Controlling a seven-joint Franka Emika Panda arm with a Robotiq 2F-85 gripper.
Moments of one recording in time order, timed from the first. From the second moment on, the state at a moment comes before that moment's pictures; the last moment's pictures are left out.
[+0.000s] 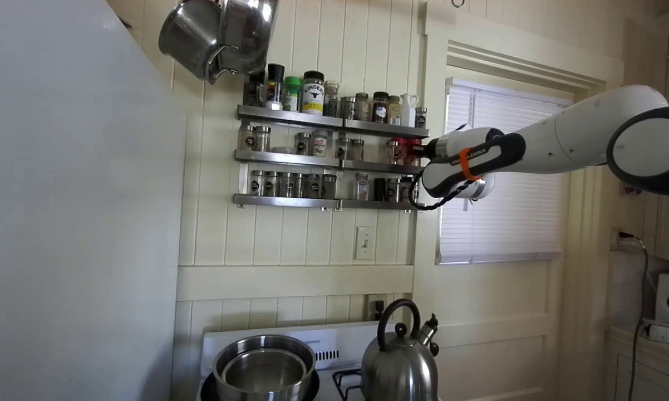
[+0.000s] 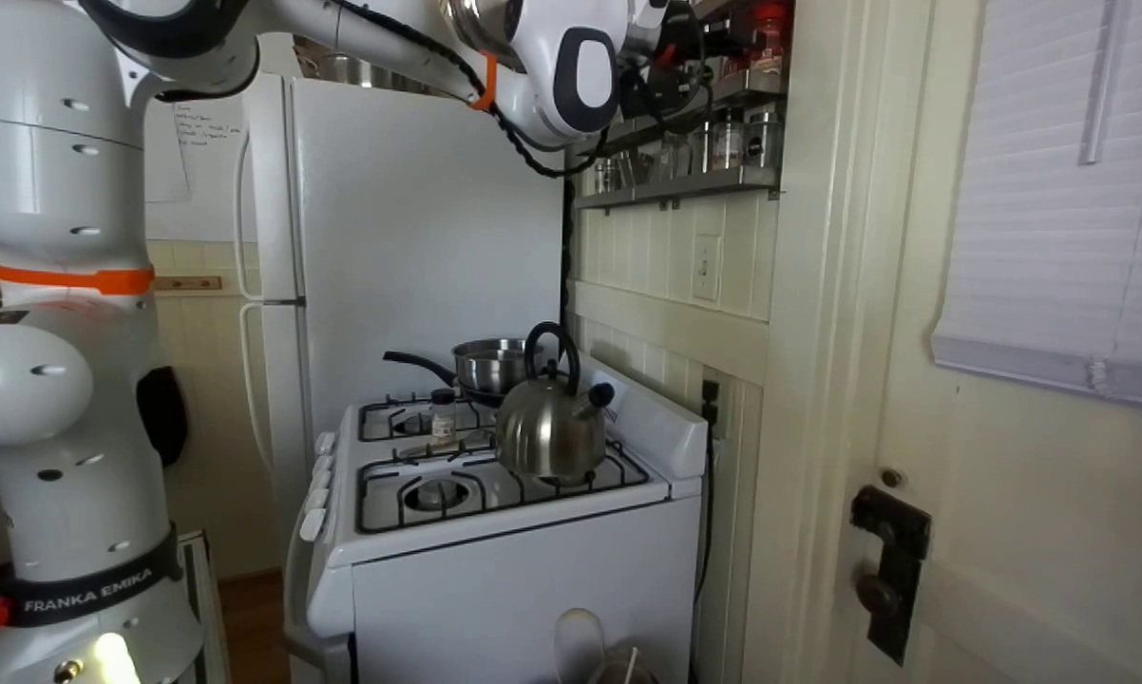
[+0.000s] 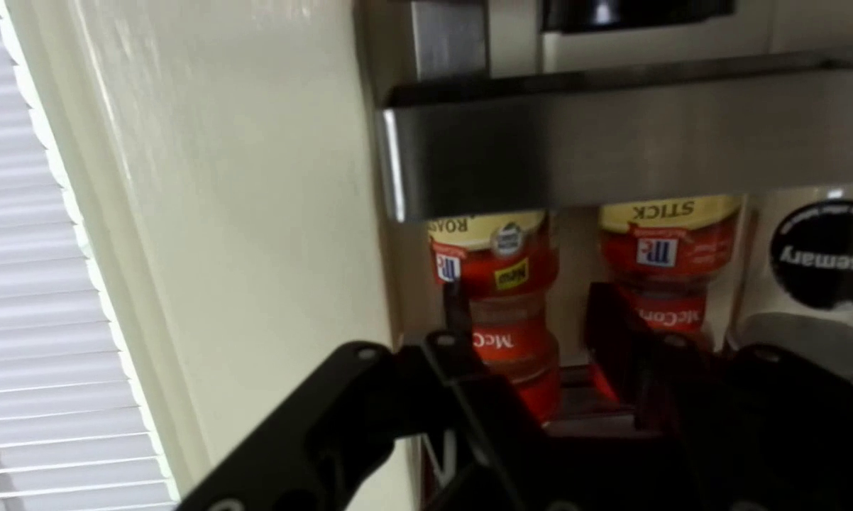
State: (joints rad) arm -0.19 0.09 -0.08 -1.73 -0.01 3.46 0.07
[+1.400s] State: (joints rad) arm -0.19 0.13 -0.08 -1.67 -0.03 3.46 0.06
